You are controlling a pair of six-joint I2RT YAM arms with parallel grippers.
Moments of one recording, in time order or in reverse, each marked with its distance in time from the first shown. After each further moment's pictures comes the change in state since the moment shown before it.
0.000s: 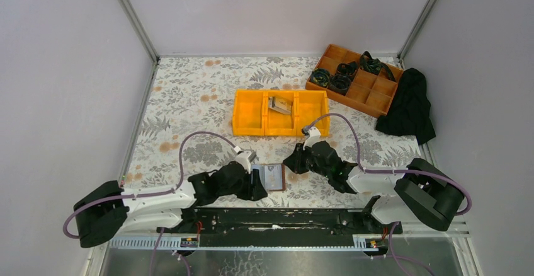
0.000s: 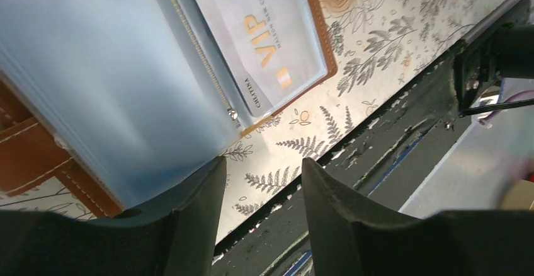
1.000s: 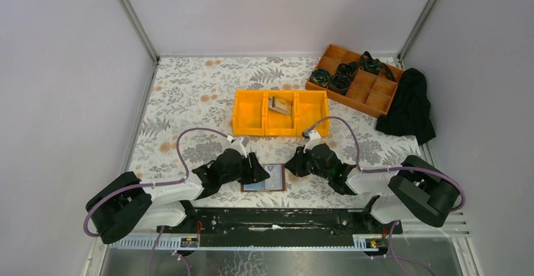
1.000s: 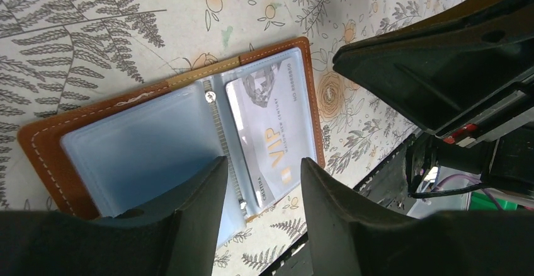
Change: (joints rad) left arm 0.204 0.115 -0.004 0.230 0.040 -0.074; right arm 0.000 0.037 -0.029 0.040 -0.005 0.003
